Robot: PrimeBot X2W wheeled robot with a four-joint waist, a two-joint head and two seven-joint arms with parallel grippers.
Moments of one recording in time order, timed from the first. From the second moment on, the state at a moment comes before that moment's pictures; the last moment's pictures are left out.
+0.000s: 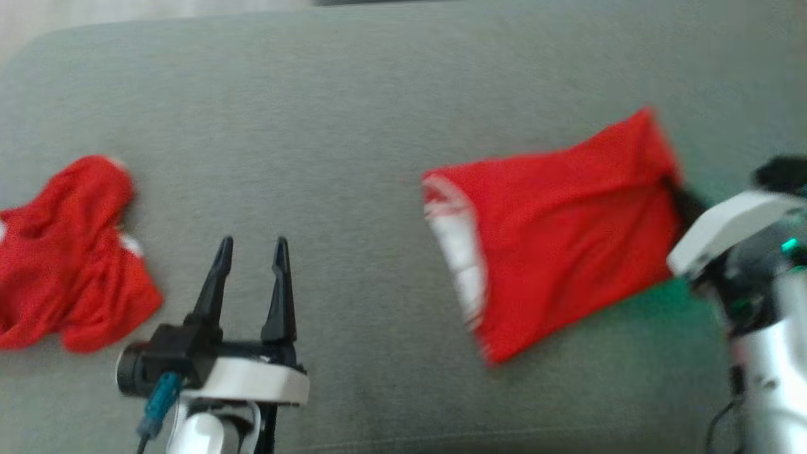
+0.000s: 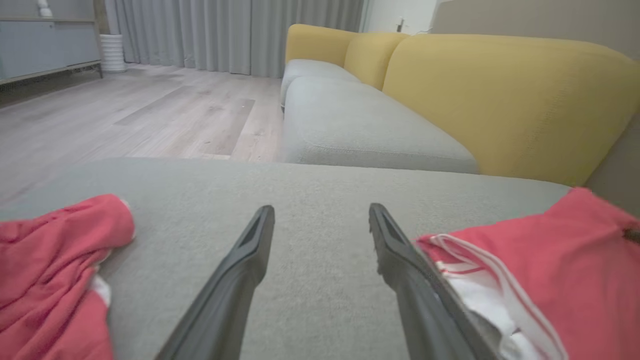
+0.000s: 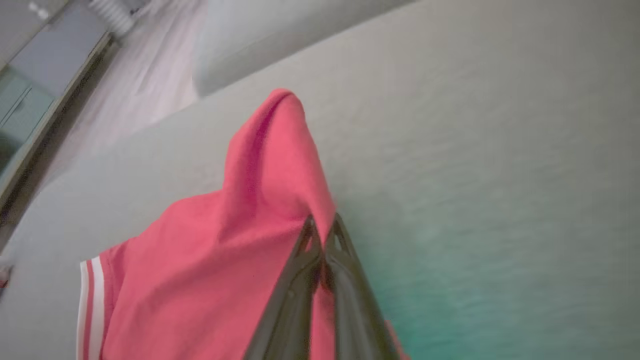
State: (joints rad) left arm 0.03 0.05 -0.26 -0.03 -0.18 0.11 -0.25; right arm -0.37 -0.14 -0.08 0.37 0.48 0.13 0.48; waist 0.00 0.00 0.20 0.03
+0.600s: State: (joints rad) left arm -0.13 0.05 -0.26 -0.07 -0.09 0.08 -0.26; right arm -0.81 -0.33 -0.45 0.63 0.16 0.13 0.27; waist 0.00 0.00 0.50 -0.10
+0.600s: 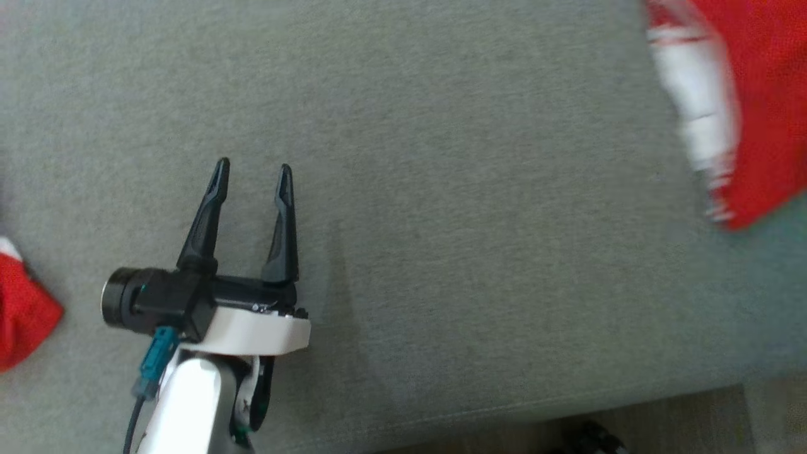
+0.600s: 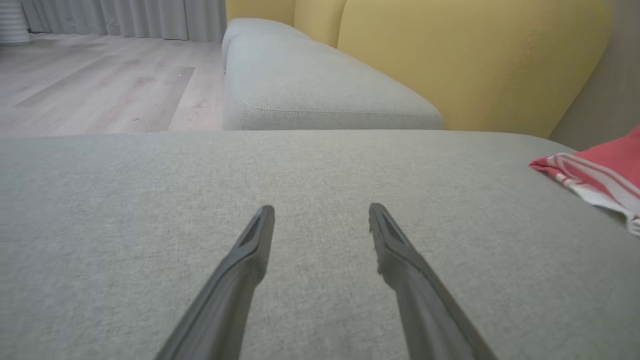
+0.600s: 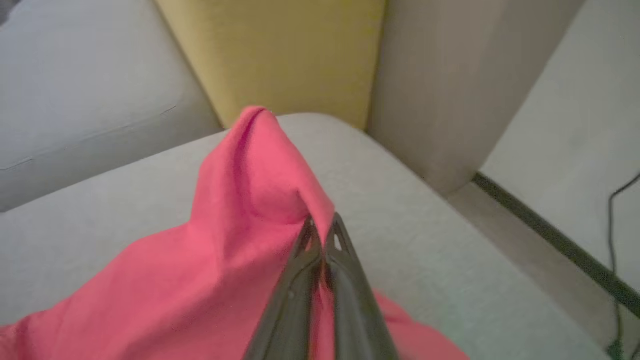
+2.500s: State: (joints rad) left arm 0.11 0.05 -0.19 0.12 -0.18 0.06 -0.26; right arm 0.17 -0.04 -0.13 0.12 0.10 0.13 -0.25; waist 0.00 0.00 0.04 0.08
